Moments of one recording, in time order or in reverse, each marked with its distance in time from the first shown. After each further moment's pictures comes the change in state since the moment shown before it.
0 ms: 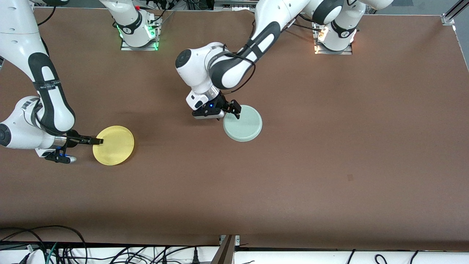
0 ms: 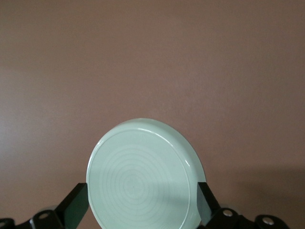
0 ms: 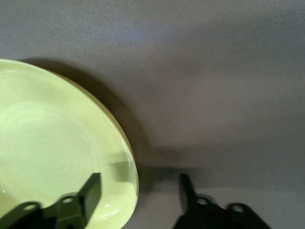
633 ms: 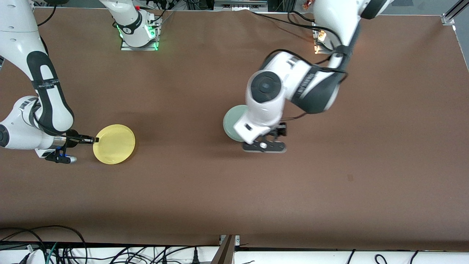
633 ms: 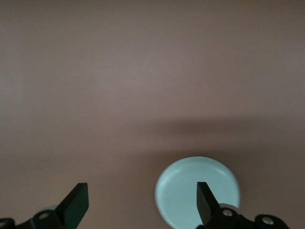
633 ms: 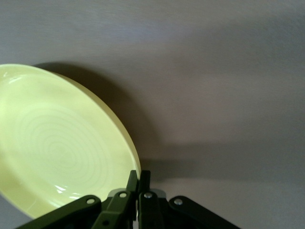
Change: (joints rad) left arm 0.382 -0.227 0.004 0.004 -0.300 -0.112 0.415; right arm 0.001 -0.013 0.016 0.039 0.008 -0.081 -0.024
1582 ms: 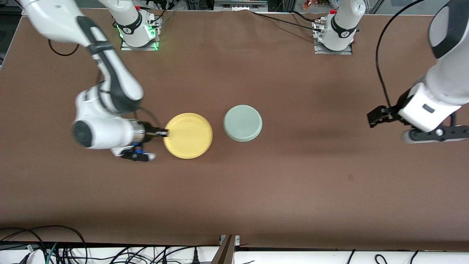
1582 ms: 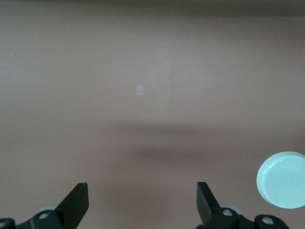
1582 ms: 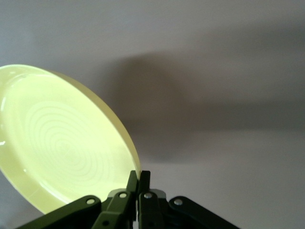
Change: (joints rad) left arm 0.421 -0.494 0.006 -0.371 -0.002 -0.066 0.313; right arm 0.264 -0.068 0.385 0.109 0.006 -0.078 0.663
